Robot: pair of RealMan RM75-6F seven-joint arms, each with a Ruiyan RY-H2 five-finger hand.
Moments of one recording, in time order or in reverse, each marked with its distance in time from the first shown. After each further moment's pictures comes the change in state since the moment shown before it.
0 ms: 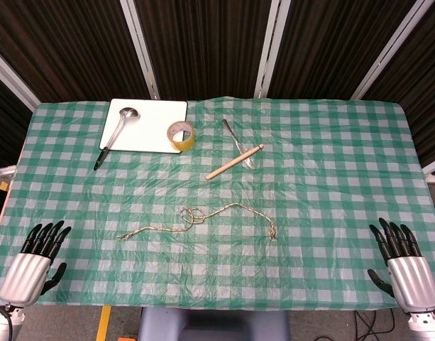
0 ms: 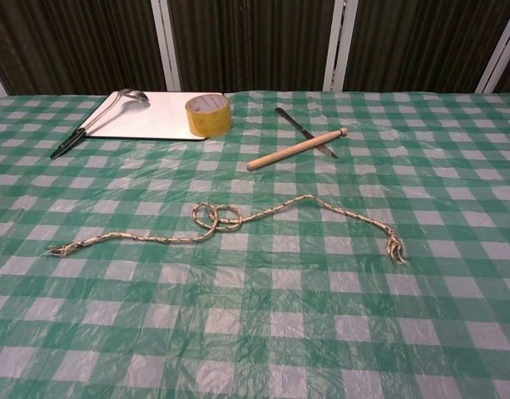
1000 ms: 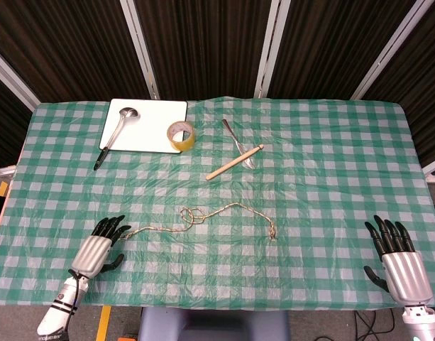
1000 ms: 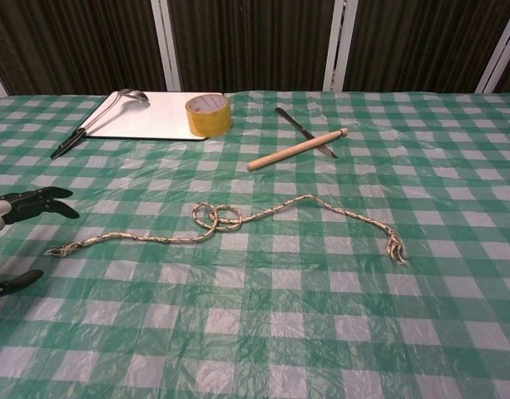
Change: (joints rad) left arm -0.206 -0.342 -0.076 0.191 -0.170 -0.341 -0.105; right arm 0.024 -0.026 0.014 0.011 0.036 -0.055 -0.023
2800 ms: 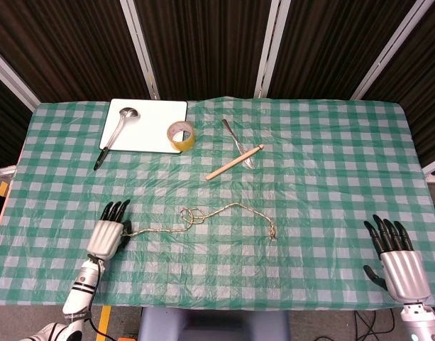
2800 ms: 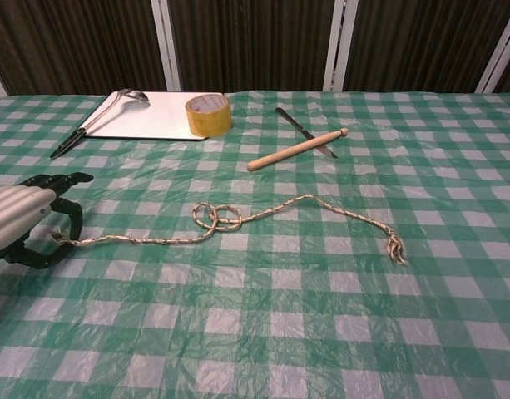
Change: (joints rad) left arm -0.090 -0.188 -0.057 0.212 -0.115 0.012 0.200; right arm 0.009 -0.005 0.001 -0.002 0.018 -0.018 -0.017
